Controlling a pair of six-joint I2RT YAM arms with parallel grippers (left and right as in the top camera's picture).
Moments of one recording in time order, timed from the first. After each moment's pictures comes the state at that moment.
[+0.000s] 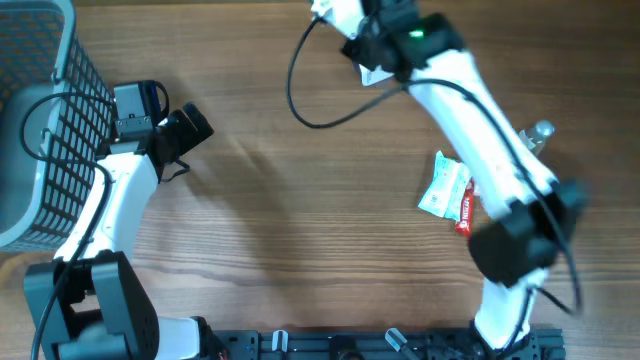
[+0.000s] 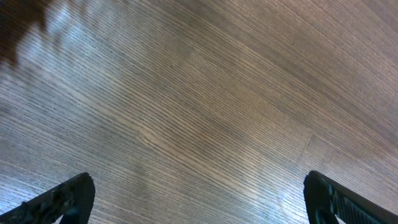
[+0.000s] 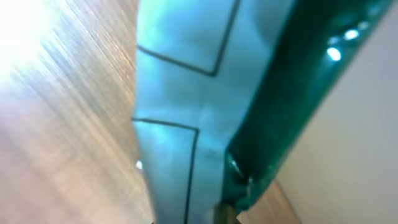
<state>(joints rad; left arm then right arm) 0.13 1.58 1.02 -0.44 0.02 -0.47 0.45 2.00 2.05 -0.82 0.15 -0.68</state>
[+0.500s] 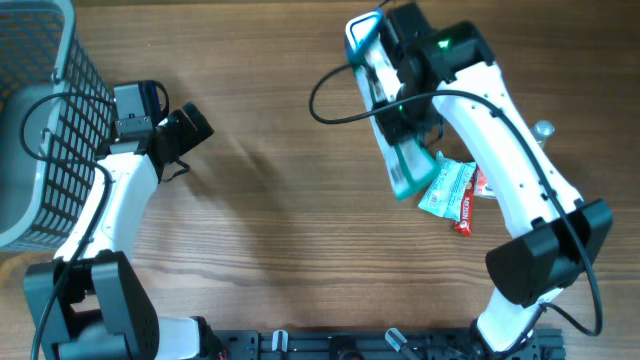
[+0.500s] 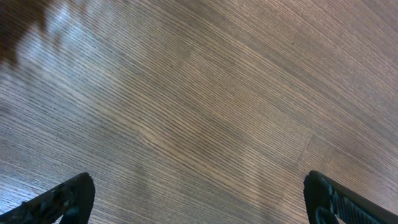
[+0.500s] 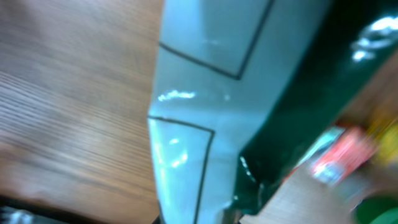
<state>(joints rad) 0.13 1.58 1.02 -0.44 0.02 -0.47 0.42 1.91 1.89 -1.50 -0.02 0.09</state>
